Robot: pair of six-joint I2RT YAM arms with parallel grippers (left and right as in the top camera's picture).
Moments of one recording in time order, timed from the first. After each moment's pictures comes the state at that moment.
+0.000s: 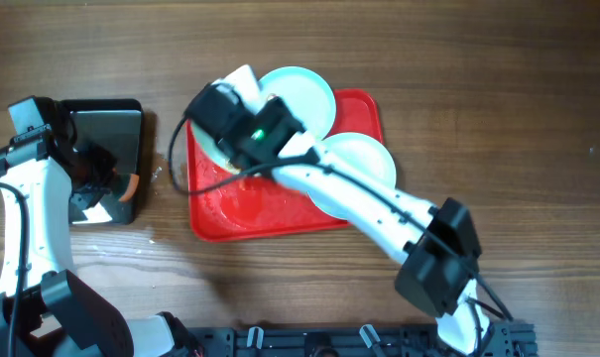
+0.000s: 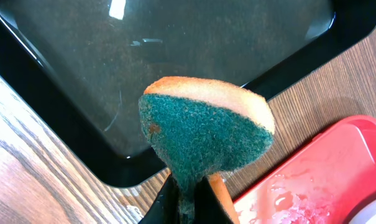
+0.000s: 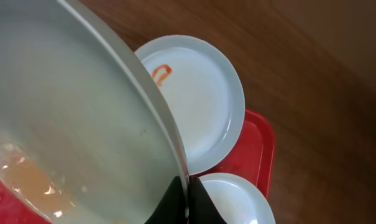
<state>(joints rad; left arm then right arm) 0.42 1.53 1.15 -0.94 0.05 -0.61 0.94 2.08 1.97 -1.03 0.65 0.26</state>
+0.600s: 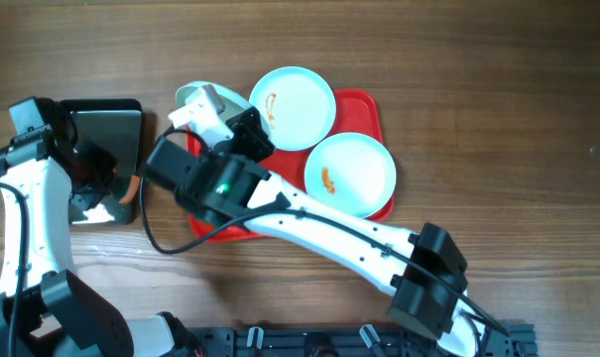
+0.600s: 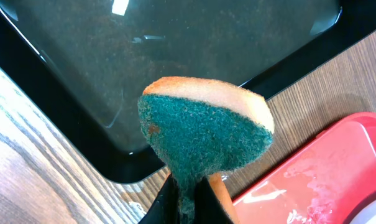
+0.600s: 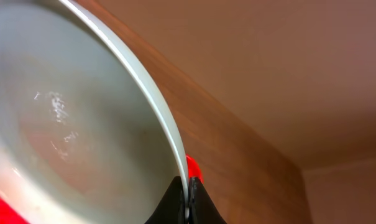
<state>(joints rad) 0.42 1.53 1.15 -0.96 0.05 -0.61 1.12 2.08 1.97 -0.96 1.12 0.20</state>
